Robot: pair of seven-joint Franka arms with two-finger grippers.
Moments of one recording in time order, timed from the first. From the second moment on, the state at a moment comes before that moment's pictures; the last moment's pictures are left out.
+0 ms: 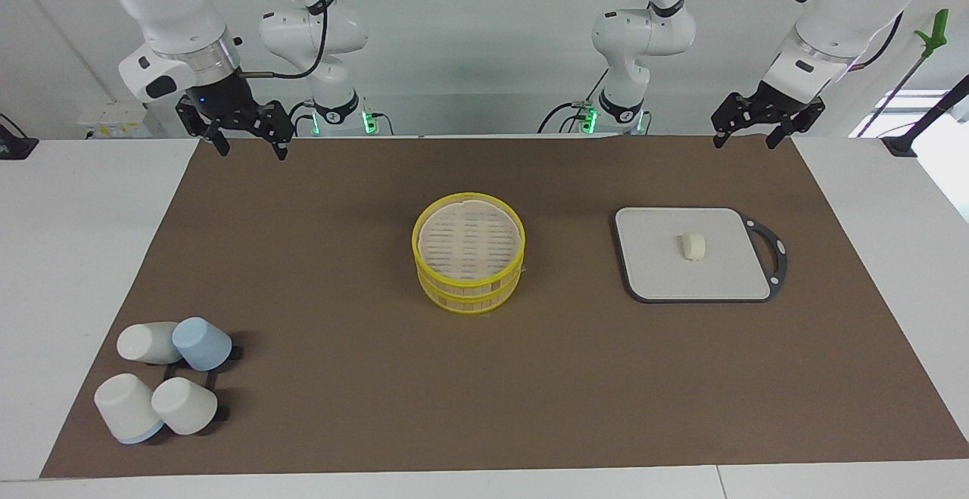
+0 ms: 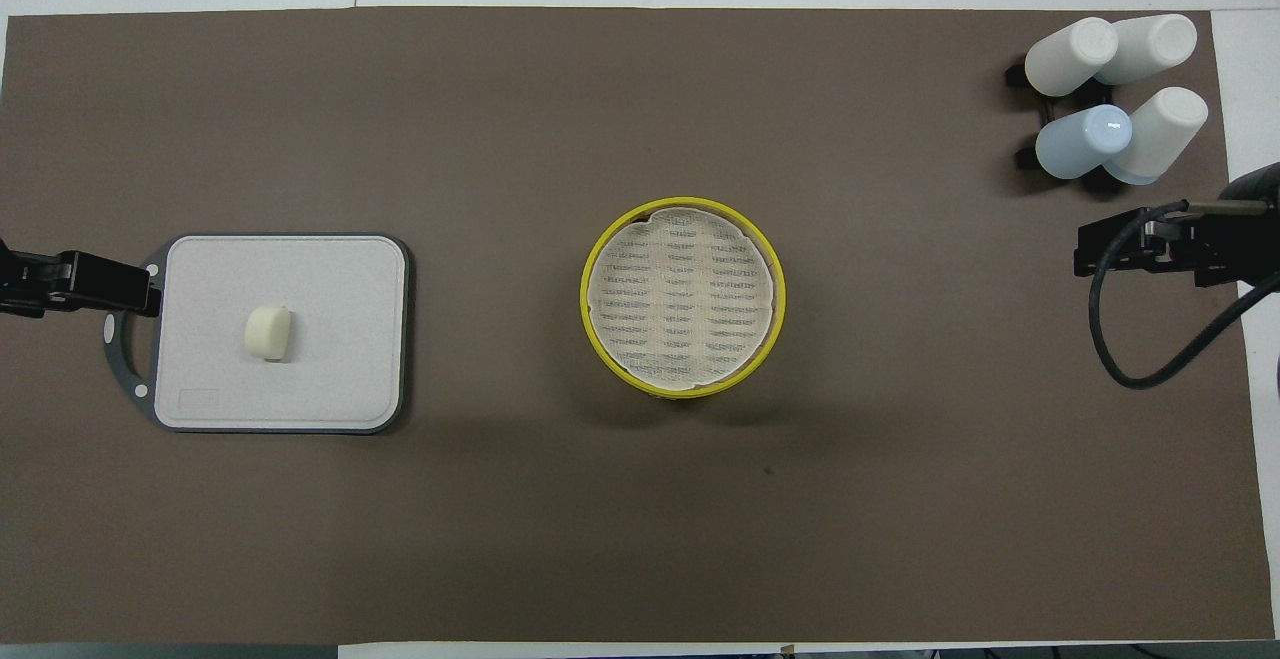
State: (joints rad) left arm -0.09 -0.09 0.04 -1.67 -0.03 1.52 0.04; right arm 0.10 -0.07 -0.05 -1.66 -0.01 1.57 0.17
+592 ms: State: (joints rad) left arm -0.09 -0.09 0.04 -1.67 -0.03 1.52 0.04; right arm 0.13 0.04 0.14 -1.56 0.06 1.58 0.40
